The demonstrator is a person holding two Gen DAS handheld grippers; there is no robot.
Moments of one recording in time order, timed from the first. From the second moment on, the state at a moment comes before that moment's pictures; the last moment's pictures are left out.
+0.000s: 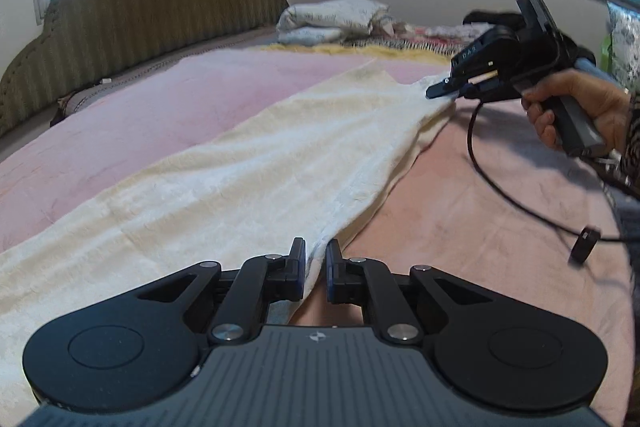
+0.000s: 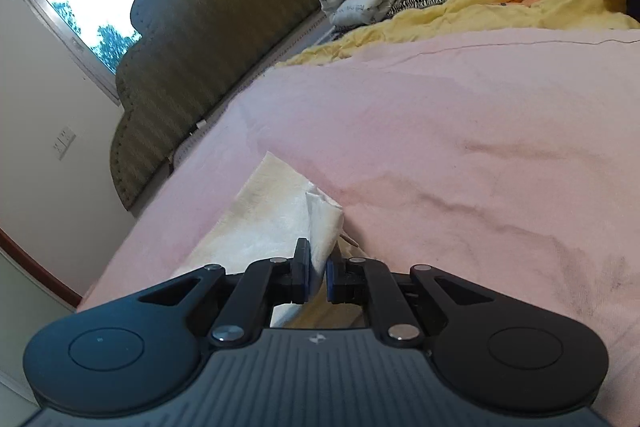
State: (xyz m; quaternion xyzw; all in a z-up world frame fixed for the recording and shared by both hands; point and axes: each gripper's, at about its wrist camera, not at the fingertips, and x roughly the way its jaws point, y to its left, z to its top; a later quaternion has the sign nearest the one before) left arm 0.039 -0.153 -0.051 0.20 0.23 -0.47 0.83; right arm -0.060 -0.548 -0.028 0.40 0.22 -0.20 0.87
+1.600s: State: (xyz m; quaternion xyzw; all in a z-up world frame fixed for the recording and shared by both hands) left arm 0.075 -0.138 -0.058 0.11 0.29 -0.36 0.88; right arm -0.014 -0.432 -0.011 0.00 0.37 -0.16 0.91
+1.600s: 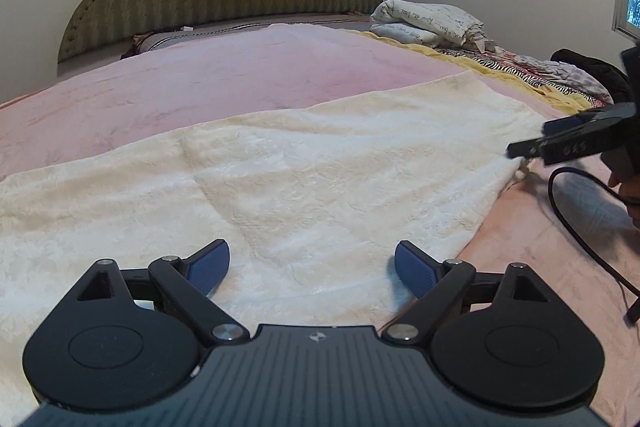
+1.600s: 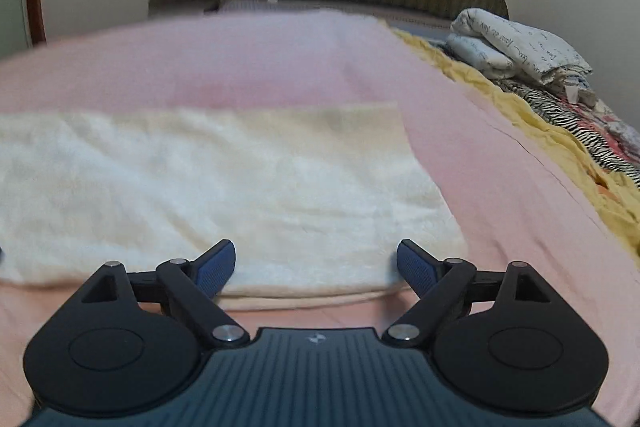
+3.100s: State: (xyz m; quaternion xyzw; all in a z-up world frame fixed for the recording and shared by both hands) left arm 0.141 -0.094 -0.045 -0.21 0.41 -0.38 0.80; right arm -0.006 -0.519 -0.016 0.42 0.14 -0.15 0.88
